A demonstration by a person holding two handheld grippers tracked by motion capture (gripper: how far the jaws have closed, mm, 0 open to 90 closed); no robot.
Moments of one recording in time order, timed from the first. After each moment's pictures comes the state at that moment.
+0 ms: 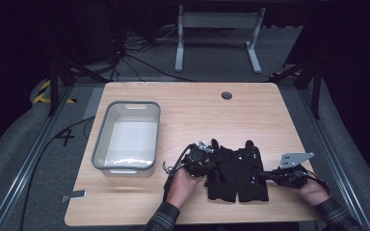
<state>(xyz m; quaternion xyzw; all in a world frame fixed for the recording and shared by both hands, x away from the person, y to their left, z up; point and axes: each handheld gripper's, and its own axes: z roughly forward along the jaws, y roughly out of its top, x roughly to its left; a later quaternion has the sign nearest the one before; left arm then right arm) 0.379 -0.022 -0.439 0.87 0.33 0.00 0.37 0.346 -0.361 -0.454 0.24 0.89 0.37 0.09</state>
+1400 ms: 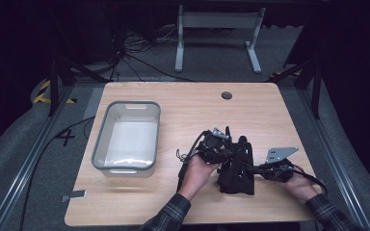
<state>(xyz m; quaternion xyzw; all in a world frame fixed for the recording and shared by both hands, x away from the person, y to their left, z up) 0.399 -0.068 -0.406 0.86 0.30 -0.02 0.42 0.366 -0.328 -0.456 0.22 0.90 0.38 0.09</state>
